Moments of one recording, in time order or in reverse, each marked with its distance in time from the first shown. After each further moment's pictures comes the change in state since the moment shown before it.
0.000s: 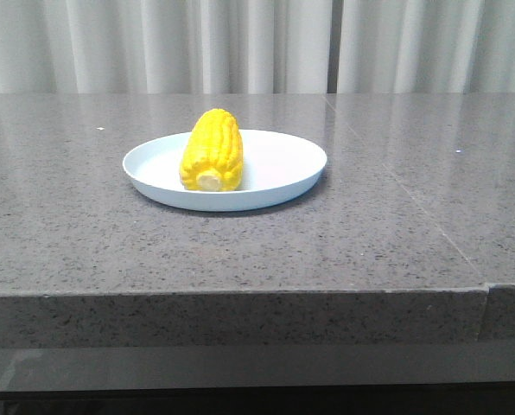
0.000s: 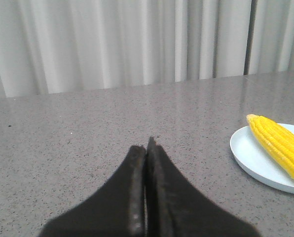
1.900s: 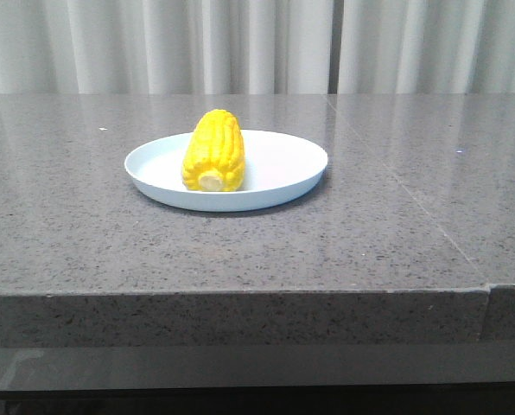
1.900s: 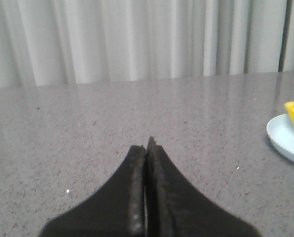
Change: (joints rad) left arm 0.108 -0.129 0.245 0.000 -0.139 0.000; right arm -0.002 -0.337 0.155 -0.006 -0.054 0.000
